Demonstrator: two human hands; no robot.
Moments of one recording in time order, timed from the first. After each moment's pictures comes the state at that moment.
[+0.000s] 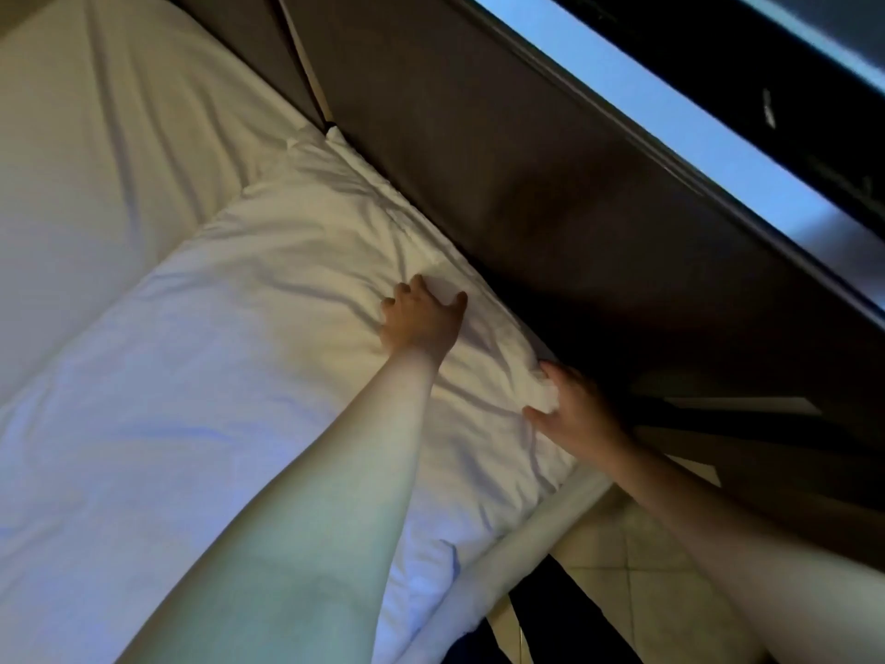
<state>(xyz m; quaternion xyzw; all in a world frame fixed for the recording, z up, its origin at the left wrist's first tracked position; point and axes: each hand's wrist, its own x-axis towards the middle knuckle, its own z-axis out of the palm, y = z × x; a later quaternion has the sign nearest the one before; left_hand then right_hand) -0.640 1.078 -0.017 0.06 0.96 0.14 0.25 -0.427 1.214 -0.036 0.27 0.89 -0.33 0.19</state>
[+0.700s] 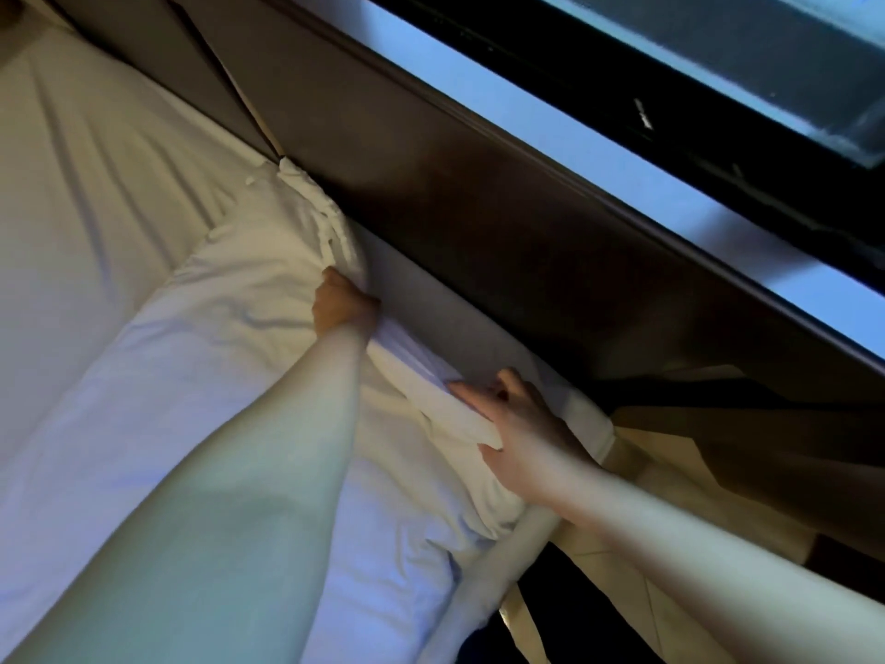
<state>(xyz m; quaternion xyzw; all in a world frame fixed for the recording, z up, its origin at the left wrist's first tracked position) -0.698 1.062 0.008 -0.04 0.96 0.19 0.21 -0.423 1.156 0.068 0.18 0.91 -0.34 0.18</state>
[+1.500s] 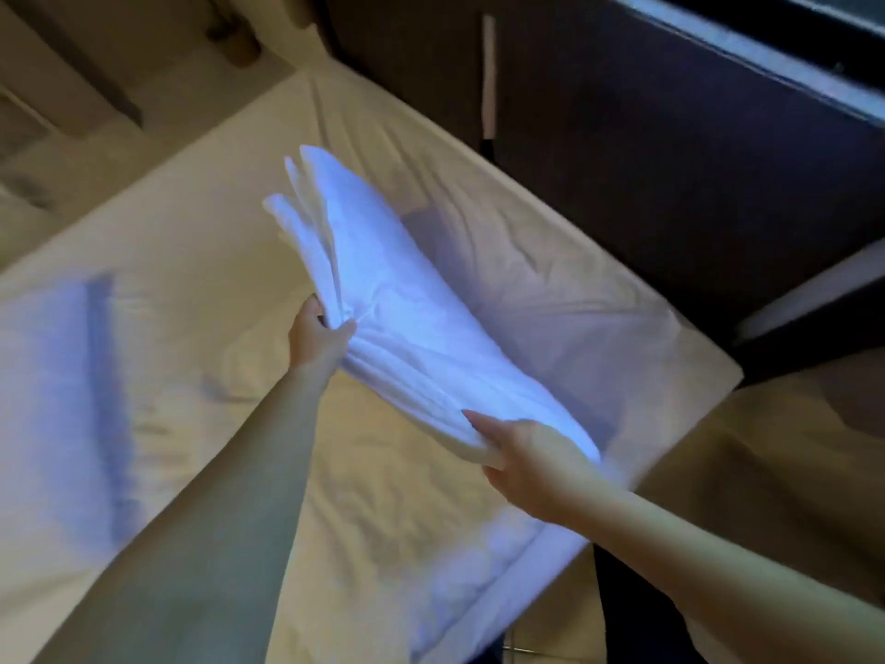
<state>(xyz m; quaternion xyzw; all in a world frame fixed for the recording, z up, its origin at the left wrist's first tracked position) -0.614 0.607 0.129 -0.06 0.88 0.45 0.12 -0.357 0.817 0.164 0.07 0.93 -0.31 0.17</state>
